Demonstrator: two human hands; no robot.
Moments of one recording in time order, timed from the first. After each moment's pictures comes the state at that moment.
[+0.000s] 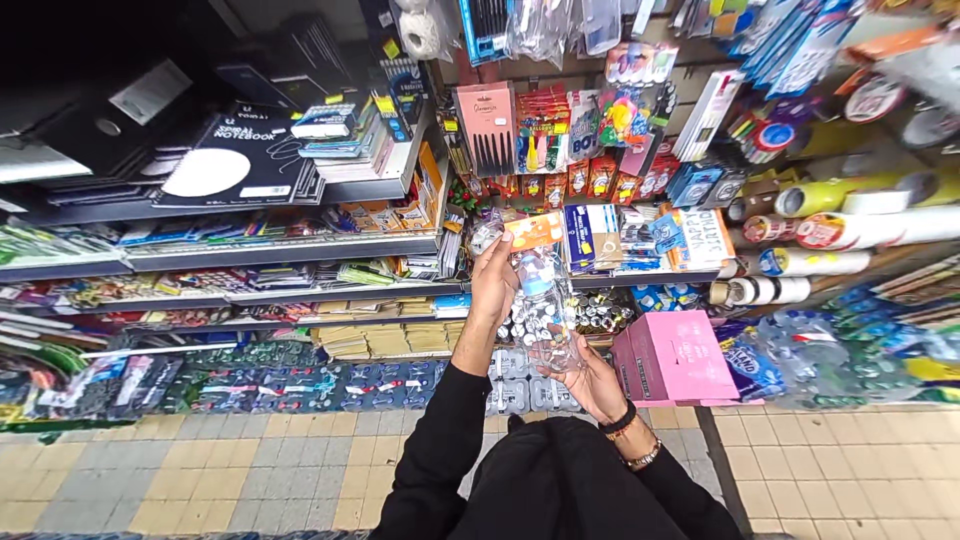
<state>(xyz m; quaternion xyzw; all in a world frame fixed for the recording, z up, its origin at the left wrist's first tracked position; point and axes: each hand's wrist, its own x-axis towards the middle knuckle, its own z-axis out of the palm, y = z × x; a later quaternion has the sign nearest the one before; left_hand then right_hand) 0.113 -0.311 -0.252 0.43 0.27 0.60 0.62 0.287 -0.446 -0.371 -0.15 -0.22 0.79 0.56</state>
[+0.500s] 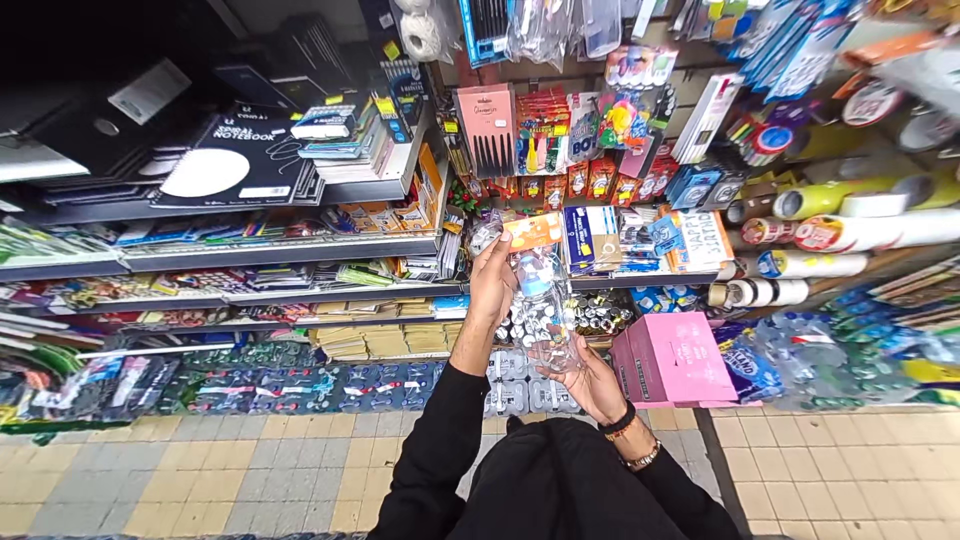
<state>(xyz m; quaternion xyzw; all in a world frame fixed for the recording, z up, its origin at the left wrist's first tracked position) 0.110 -0.307 -0.252 0.43 0.27 0.60 0.62 0.287 -0.443 -0.371 -0.14 -0.23 0.79 0.56</state>
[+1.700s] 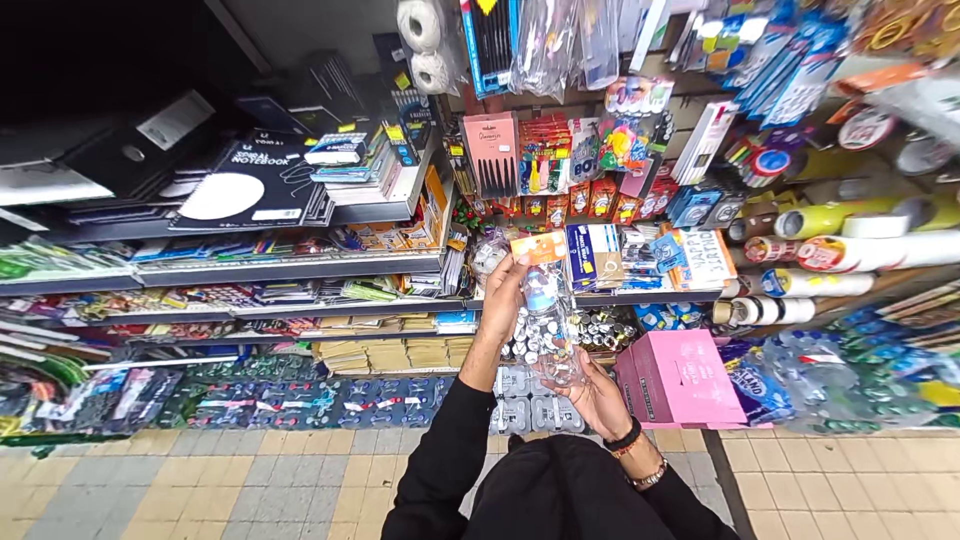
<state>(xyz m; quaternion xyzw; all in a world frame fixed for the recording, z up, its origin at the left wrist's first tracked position) 0.123 -0.296 -0.264 0.48 0.29 0.58 0.59 0.295 -0.436 -0.370 -0.16 -0.23 0.78 0.57</state>
